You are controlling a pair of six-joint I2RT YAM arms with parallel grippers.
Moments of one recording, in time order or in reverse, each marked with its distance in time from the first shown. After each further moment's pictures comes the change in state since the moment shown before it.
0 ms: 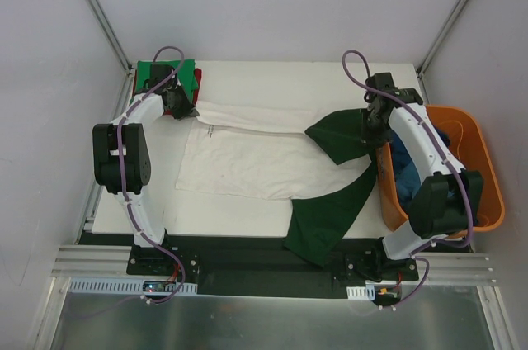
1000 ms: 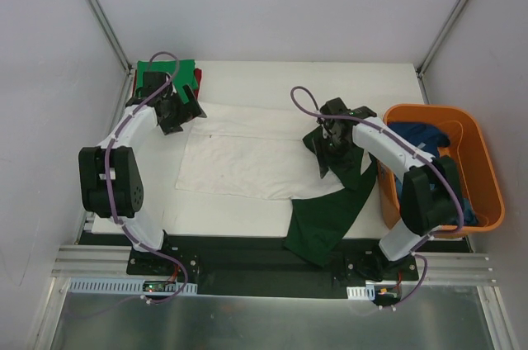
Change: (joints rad) left arm -0.010 -0.238 -0.149 -0.066 -0.015 0.021; right arm 0.287 0.039 -0.163 0.070 -0.174 -0.011
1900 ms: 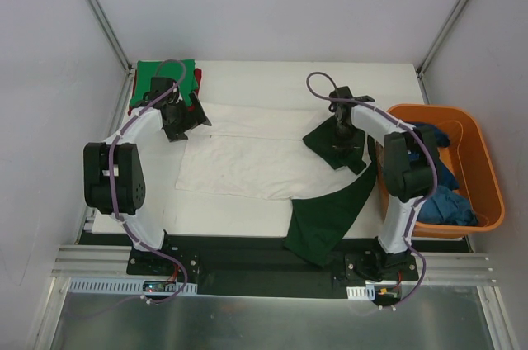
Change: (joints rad) left arm -0.032 0.027 -0.059 -0.007 0.004 -0.019; right arm -0.161 0.302 0.113 0.180 0.206 0.129
